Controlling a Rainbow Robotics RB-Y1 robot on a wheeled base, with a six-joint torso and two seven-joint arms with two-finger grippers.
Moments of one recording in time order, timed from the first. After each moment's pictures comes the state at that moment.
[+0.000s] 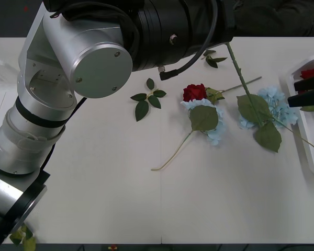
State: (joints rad) right arm -0.44 -1.23 0.16 -1.45 -2.04 1.30 2.34; left arm -0.81 0.30 -0.40 -2.00 0.75 1.01 -0.76
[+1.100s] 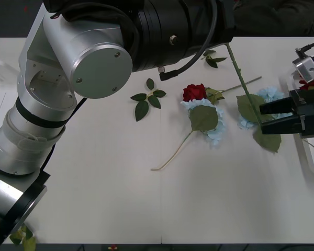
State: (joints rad) right arm -0.25 -1.18 0.16 -1.73 -2.18 1.20 2.35; left arm -0.81 0.30 -0.40 -2.00 0.75 1.00 -0.76
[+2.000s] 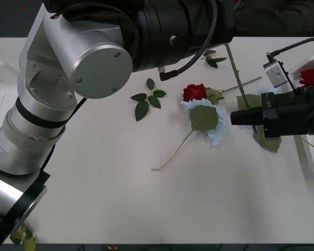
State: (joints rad) right arm -0.26 -1.09 0.23 -1.84 -2.09 1.02 2.26; left arm -0.81 0.30 -0.40 -2.00 0.75 1.00 -0.76
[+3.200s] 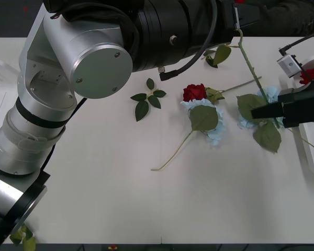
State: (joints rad) right arm -0.35 -1.18 0.23 -1.70 -1.98 1.14 2.02; left arm -0.81 0.30 -0.40 -2.00 0.75 1.00 -0.76
